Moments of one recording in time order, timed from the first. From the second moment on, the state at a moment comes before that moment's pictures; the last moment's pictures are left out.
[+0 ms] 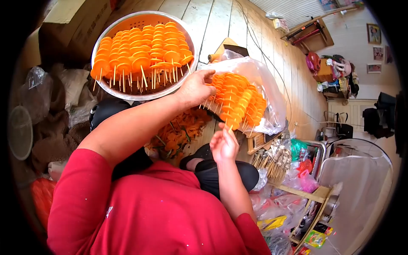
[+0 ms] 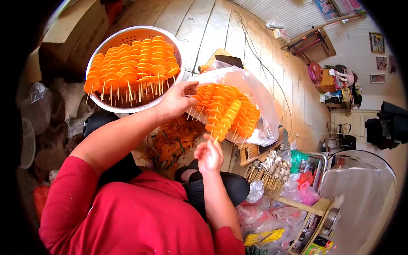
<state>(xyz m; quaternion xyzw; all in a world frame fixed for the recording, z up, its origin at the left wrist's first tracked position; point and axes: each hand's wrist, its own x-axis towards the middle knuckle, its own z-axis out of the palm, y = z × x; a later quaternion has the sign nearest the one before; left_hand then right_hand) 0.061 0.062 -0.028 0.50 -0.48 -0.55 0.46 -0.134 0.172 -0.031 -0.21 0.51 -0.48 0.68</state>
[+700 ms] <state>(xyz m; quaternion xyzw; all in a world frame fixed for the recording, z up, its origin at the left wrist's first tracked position) 0.063 0.058 -0.015 0.46 -0.40 -0.63 0.49 -0.077 0.094 -0.045 -0.28 0.64 -0.31 0.64</state>
